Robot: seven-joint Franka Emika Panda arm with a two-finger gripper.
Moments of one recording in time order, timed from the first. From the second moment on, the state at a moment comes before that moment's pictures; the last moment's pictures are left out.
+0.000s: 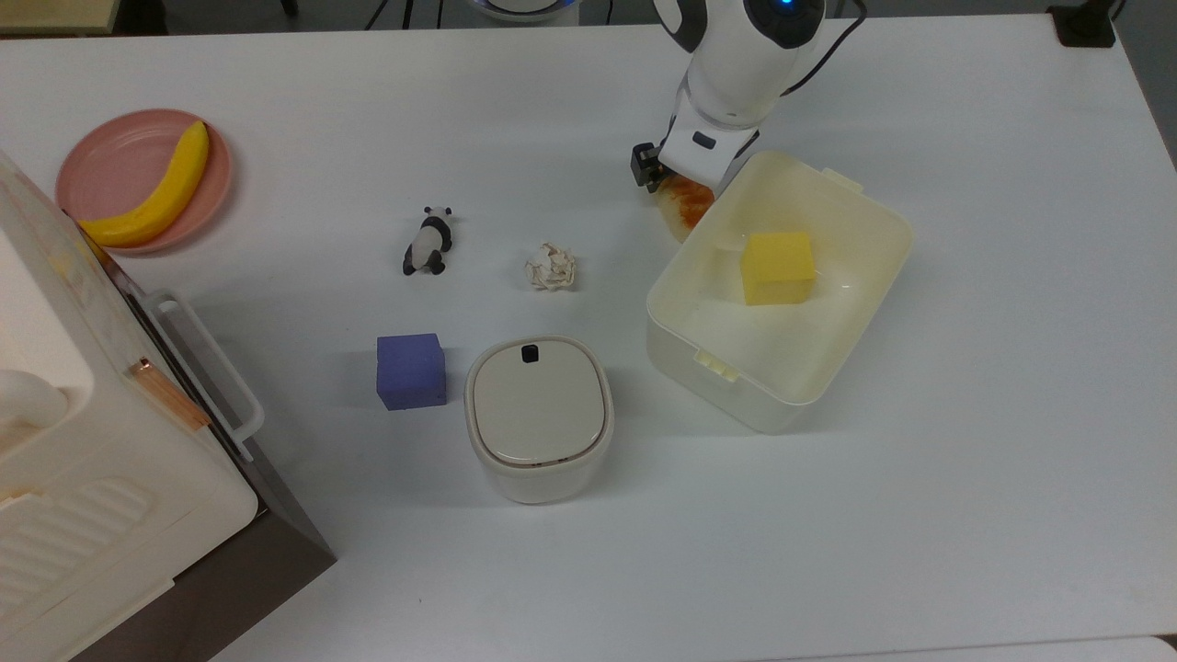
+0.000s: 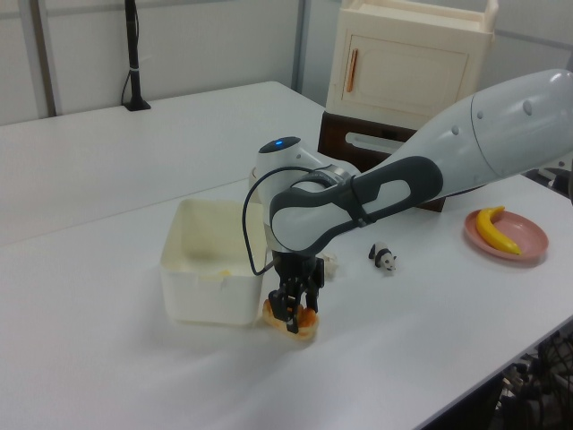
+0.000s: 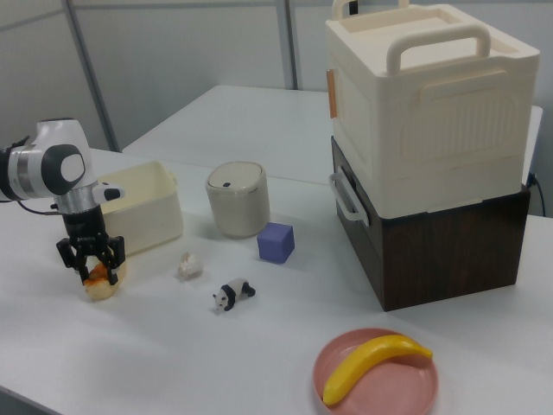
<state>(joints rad) 0.53 0.23 -0.11 -2.03 -0.03 2.03 0.06</state>
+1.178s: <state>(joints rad) 0.40 0.01 -0.13 -1.70 -0.02 1.79 0.13</state>
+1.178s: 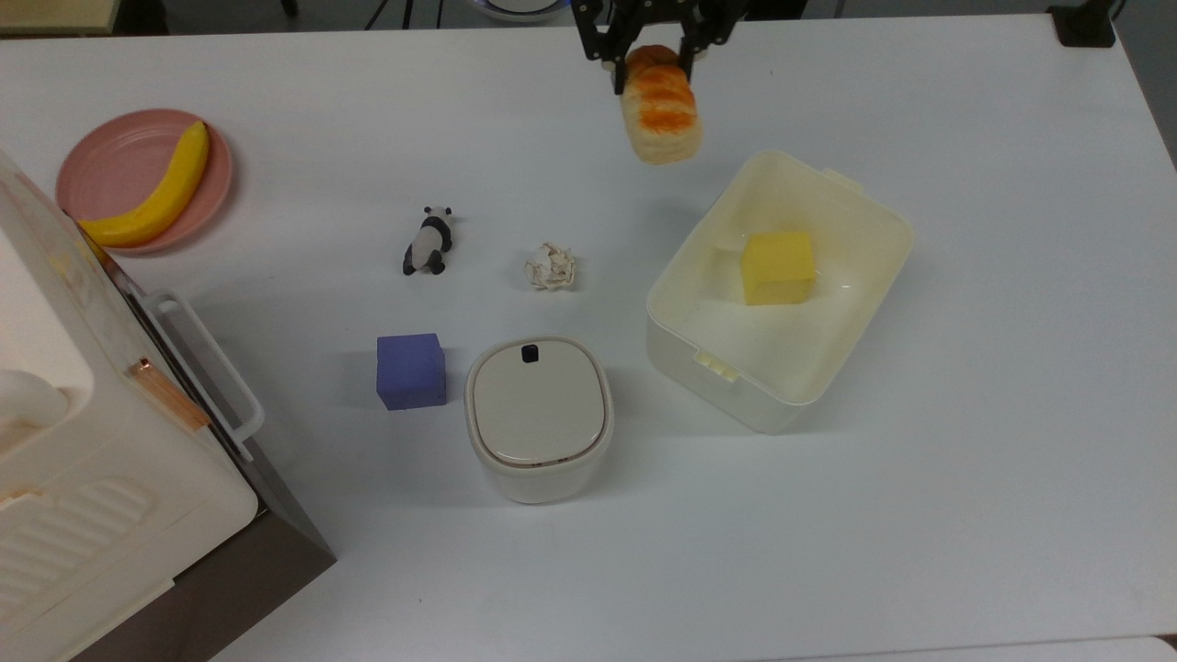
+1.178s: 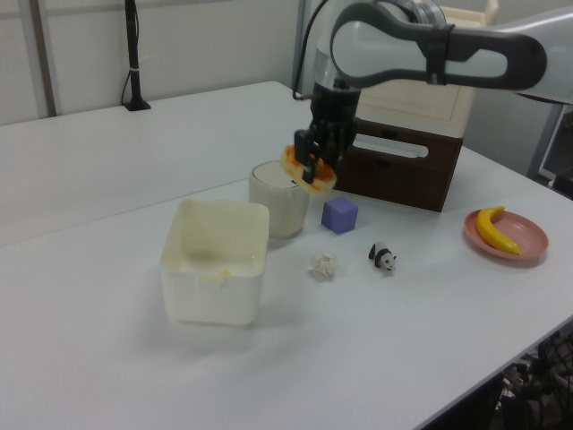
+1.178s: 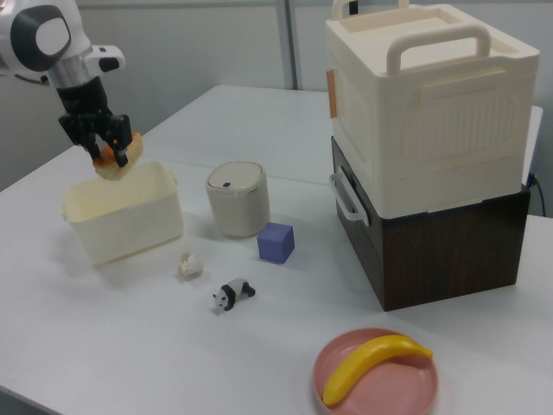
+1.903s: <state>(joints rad) 0.39 0.17 -0.13 -1.54 0.03 1.80 0.42</state>
